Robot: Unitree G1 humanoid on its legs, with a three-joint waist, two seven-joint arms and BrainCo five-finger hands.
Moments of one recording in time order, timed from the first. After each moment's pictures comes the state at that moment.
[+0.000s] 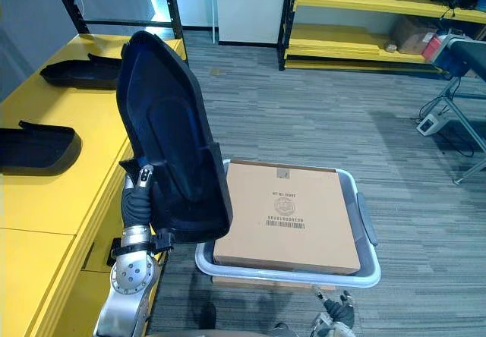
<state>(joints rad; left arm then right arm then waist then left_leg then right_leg) 0.26 0.00 -0.17 -0.39 0.19 -0.09 0.32 0.23 0.05 -0.31 0.74 0.20 -0.10 -0.15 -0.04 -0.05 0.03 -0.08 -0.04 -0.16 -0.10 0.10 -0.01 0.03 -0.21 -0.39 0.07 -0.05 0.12</state>
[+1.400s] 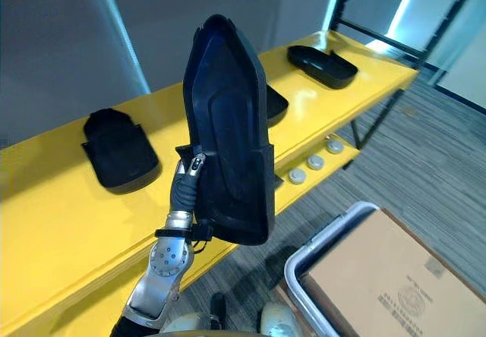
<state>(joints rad) 0.11 -0.04 -0.41 -0.27 0.13 -0.14 0.31 0.35 -0.04 -0.13 0.72 0.15 -0.05 -0.21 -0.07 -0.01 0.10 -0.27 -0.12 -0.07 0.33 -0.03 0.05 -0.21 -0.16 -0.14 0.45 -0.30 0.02</state>
